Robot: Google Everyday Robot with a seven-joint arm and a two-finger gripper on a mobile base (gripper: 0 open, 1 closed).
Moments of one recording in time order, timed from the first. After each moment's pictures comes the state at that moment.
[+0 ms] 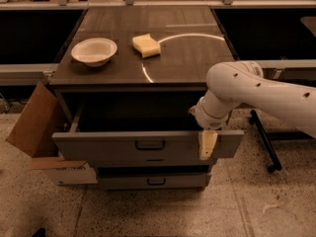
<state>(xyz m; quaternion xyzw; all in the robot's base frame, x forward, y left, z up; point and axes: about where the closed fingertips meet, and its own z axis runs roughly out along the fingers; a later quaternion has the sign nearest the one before) 0.572 -0.139 0.664 -0.74 0.66 0.01 0.13</state>
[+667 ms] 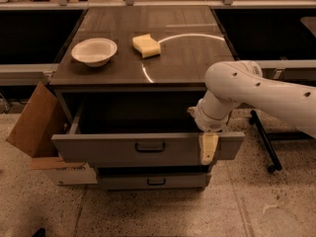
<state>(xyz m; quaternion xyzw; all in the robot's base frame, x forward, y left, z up) 0.557 -0.135 0.666 -0.75 0.66 0.03 0.11</state>
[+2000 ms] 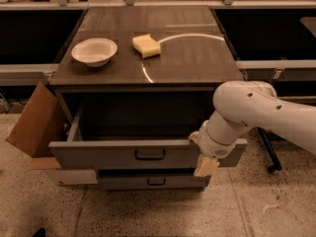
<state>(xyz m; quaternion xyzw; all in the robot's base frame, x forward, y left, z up) 0.462 -0.125 0.663 -0.73 0.67 0.09 0.10</state>
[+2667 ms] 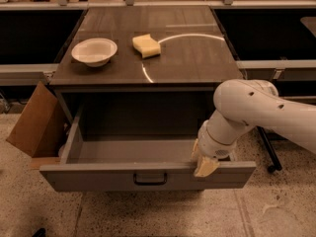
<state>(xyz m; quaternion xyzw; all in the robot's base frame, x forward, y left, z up) 0.460 -0.127 0.672 -0.73 0.67 0.08 0.10</state>
